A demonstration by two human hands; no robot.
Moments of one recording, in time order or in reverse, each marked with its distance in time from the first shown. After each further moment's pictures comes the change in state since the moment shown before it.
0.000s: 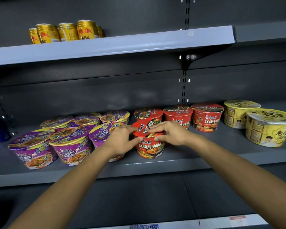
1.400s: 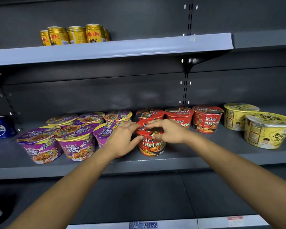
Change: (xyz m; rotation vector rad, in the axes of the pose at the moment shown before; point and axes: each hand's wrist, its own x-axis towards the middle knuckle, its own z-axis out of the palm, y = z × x) left_hand -0.014 -0.004 0.002 0.048 0.117 0.090; right_hand -0.003 -0.023 -0.003 -0.007 0.016 -0.030
